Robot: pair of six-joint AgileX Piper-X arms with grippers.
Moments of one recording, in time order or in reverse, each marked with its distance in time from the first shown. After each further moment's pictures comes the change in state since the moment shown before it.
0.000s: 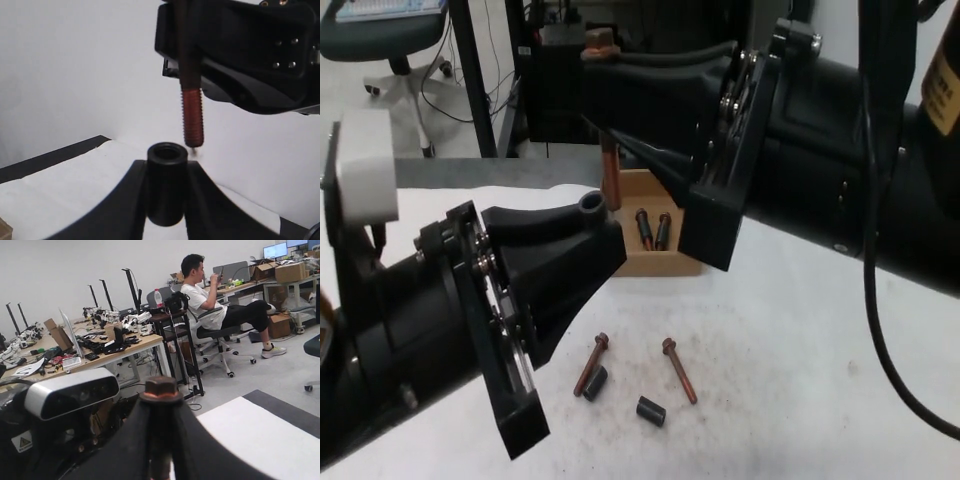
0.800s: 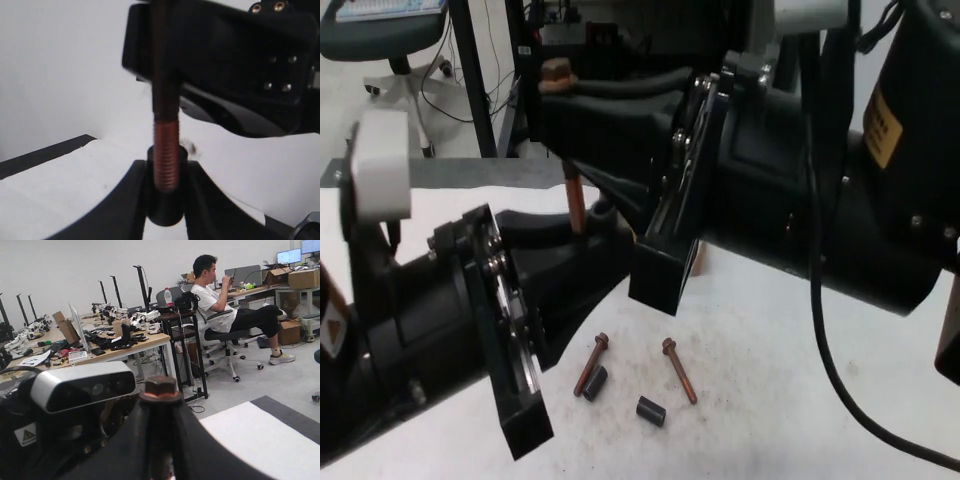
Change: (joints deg) left arm 0.0 2.3 0.0 -3.4 2.5 -1.5; right arm 2.3 4.0 0.1 -4.6 0.0 -3.4
